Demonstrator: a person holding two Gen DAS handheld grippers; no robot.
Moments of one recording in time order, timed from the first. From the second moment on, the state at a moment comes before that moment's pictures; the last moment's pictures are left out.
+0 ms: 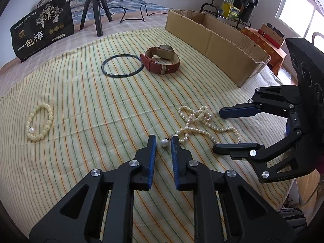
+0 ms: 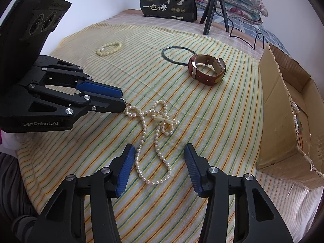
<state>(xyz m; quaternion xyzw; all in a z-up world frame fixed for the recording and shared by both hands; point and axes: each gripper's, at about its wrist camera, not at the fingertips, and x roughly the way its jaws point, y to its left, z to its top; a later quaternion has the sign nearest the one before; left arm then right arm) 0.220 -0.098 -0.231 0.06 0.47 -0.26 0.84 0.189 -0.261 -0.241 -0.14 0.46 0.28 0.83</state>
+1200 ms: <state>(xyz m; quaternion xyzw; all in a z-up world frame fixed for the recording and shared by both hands) 0.212 -0.075 -0.221 0.04 0.46 -0.23 0.86 0.184 -0.268 -0.219 -0.08 0.45 0.29 0.84</state>
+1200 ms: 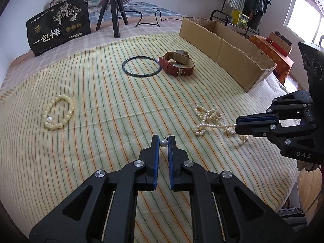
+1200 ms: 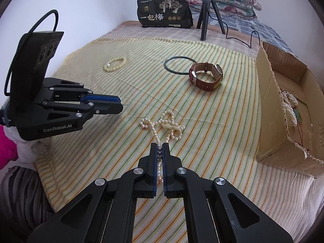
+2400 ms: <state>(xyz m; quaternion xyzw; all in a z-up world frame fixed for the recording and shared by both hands) 0.188 -0.083 -0.117 0.04 0.37 -0.25 0.89 0.154 -0.292 -0.084 -0.13 0.34 0.27 0.89</state>
